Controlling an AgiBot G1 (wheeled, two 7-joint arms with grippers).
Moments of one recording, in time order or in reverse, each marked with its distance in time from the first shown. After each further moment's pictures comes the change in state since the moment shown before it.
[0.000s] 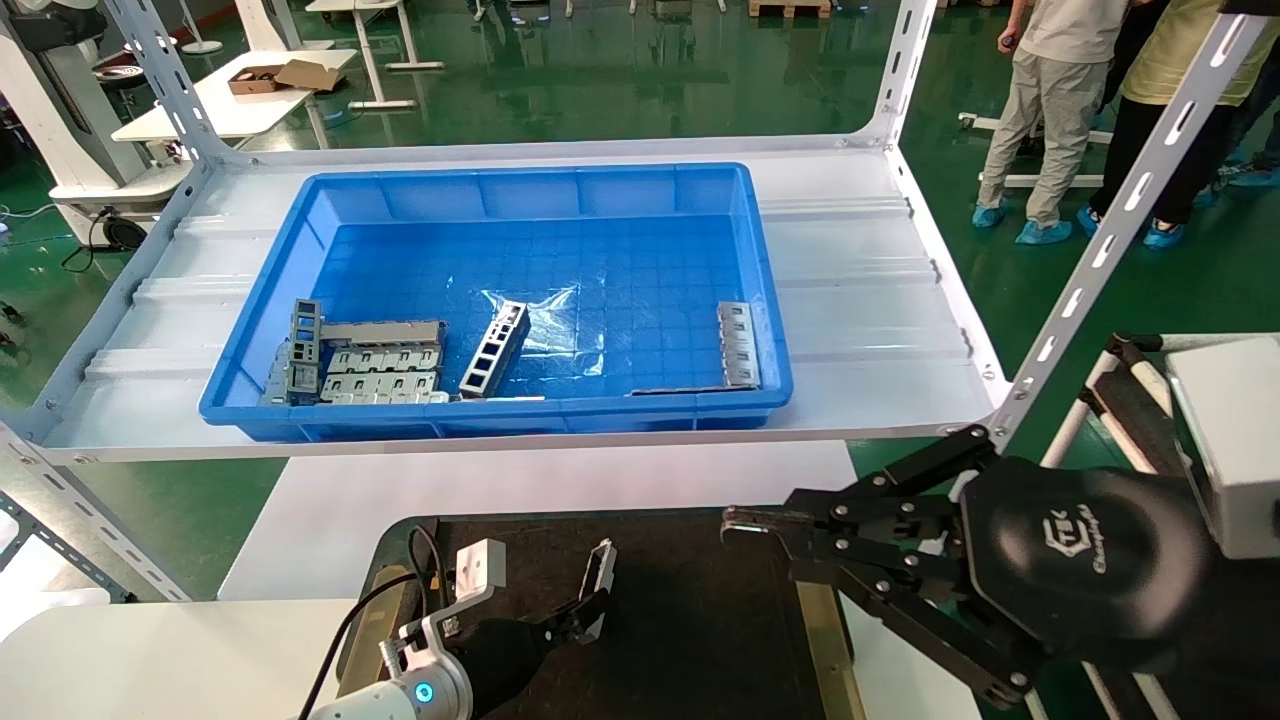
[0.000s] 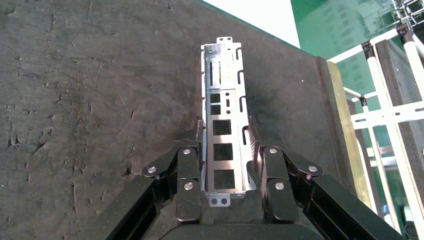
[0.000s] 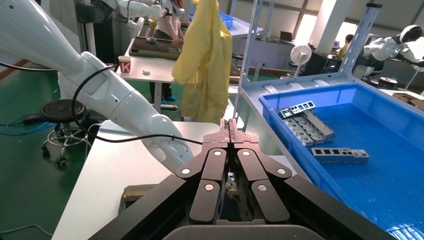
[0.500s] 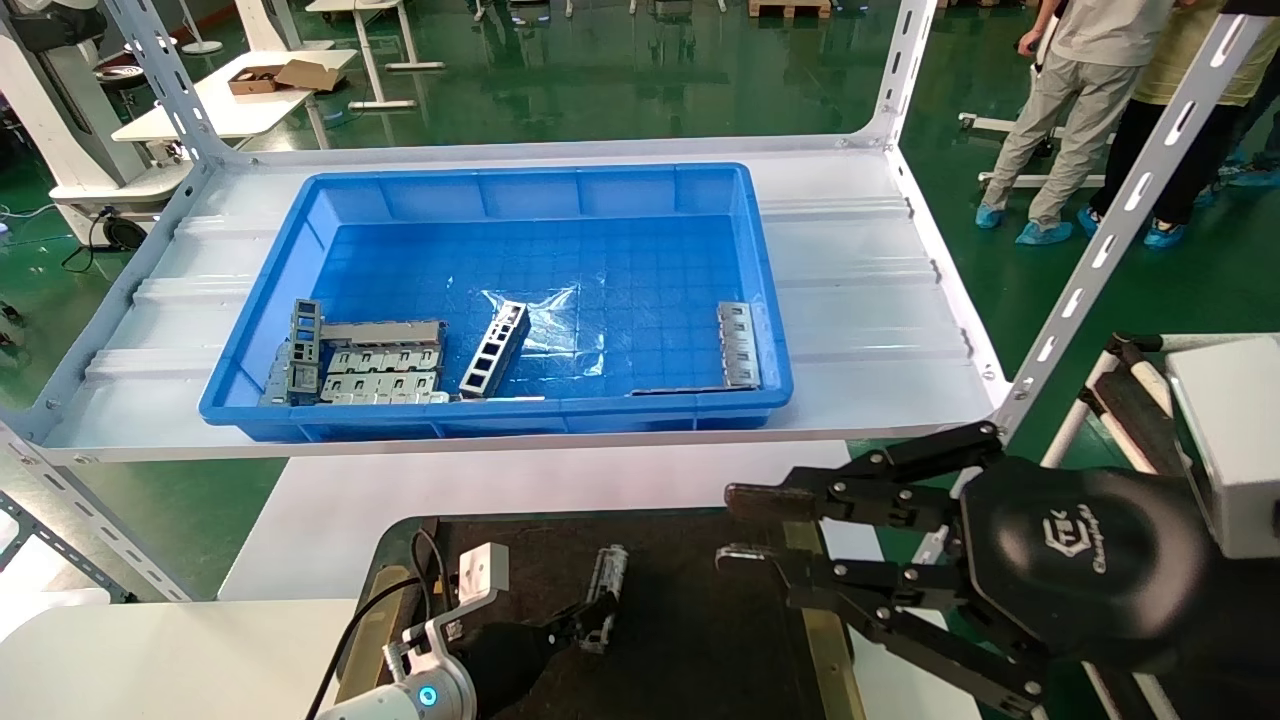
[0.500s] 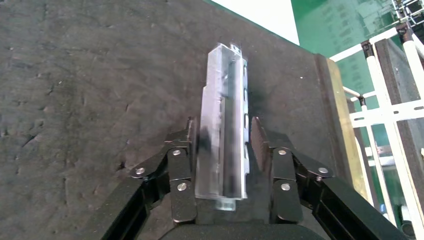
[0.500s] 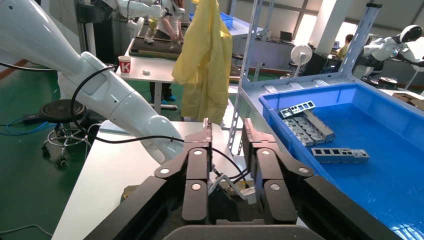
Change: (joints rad) left arm -0.007 -0.002 0.018 -0.016 0.005 -0.011 -0.020; right arm 0.000 0.000 0.000 0.000 0.000 0.000 0.000
